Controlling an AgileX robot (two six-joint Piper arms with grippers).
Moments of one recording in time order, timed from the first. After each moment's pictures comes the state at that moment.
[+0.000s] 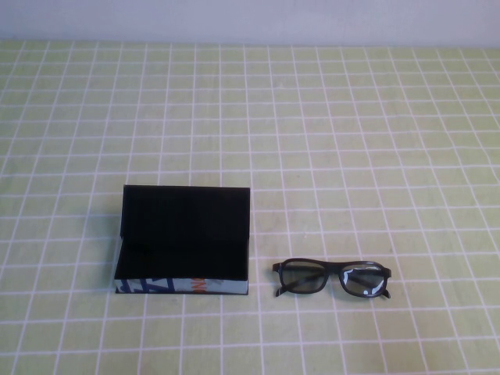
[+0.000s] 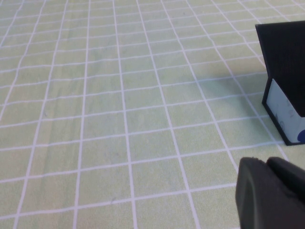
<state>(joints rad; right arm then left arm) 0.05 0.11 -0.06 1.00 0.34 -0.07 -0.10 -0.01 0.03 -0.06 0.39 0.12</state>
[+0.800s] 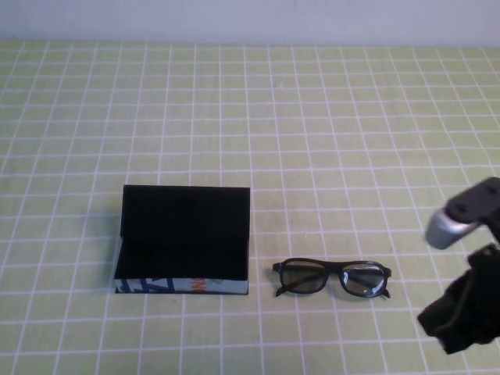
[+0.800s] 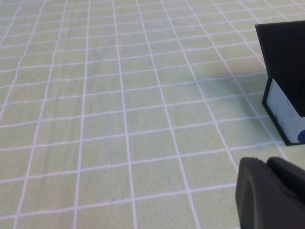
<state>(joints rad) 0.32 1.12 -0.80 0.45 1.03 -0.47 -0.10 -0.01 0.03 -0.06 0.39 0.12</state>
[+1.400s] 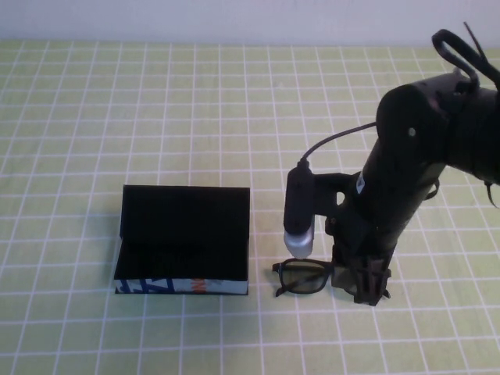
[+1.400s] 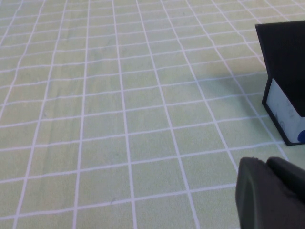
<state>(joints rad) 0.60 1.71 -1.33 0.18 1.15 -0.92 -0.10 -0.01 0.03 -0.06 0.39 0.12</state>
